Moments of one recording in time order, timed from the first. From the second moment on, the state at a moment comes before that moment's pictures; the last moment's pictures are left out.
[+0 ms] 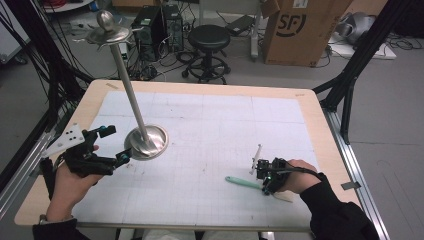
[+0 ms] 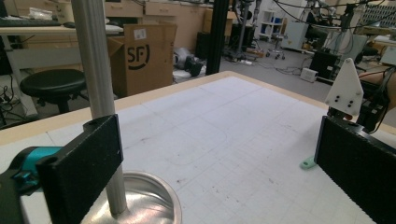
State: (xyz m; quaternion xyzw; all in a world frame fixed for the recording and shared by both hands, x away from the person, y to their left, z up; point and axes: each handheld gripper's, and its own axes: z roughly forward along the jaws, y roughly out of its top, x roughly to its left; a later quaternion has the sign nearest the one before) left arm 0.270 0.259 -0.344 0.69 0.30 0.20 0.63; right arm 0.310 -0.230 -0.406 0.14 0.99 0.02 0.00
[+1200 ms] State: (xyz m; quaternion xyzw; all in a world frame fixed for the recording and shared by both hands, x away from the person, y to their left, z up) left arm 0.273 0.260 -0.344 0.69 0.30 0.20 0.63; right arm 0.317 -0.231 -0.356 0.22 0.90 0.37 0.04
